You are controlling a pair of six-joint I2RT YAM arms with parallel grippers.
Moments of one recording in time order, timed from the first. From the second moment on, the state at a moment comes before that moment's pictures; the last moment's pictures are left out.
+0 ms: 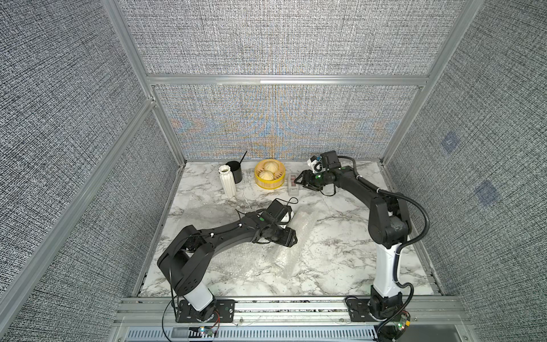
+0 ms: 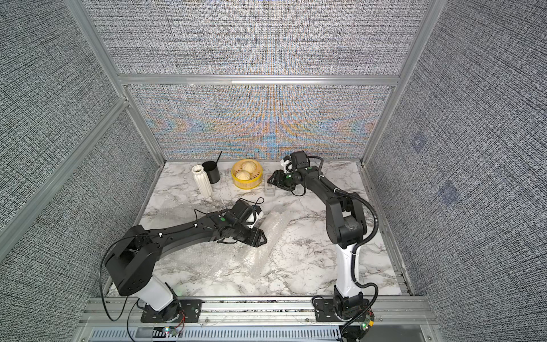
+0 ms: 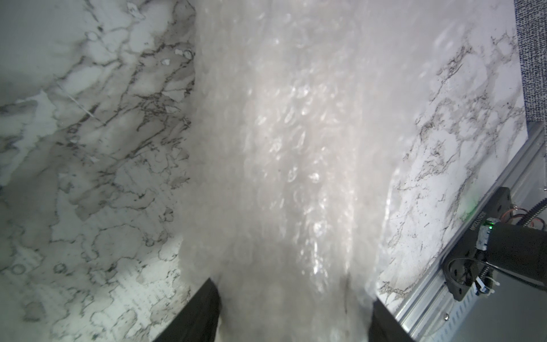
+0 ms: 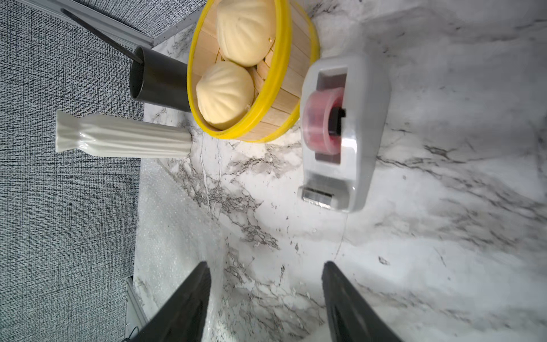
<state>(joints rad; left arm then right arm) -0.83 1.64 1.01 -0.44 0.30 -0.42 0.30 2.13 1.75 -0.51 -0.57 0.48</state>
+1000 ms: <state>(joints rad) -0.83 1.65 1.01 -0.45 0.31 -0.42 0.29 2.47 2.07 -0.56 -0.69 0.52</state>
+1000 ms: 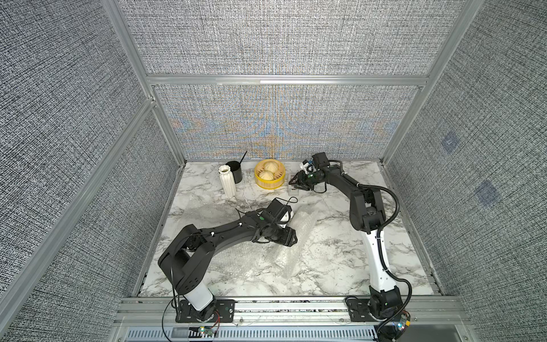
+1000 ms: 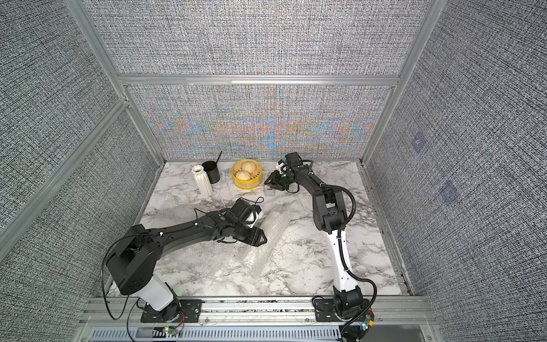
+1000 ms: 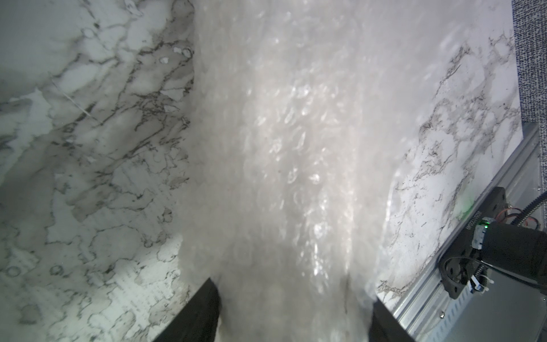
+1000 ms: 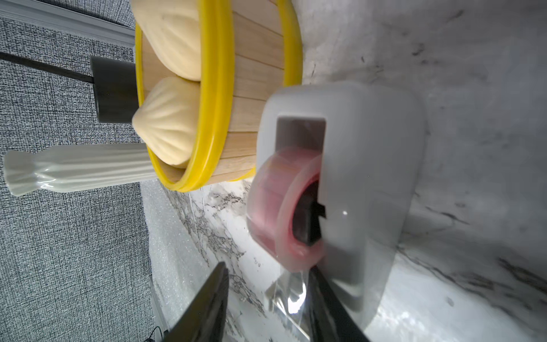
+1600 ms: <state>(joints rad) -0.82 1.66 1.02 -0.45 0.32 -0.43 0.30 2.44 1.99 -0.47 -0.67 0.61</state>
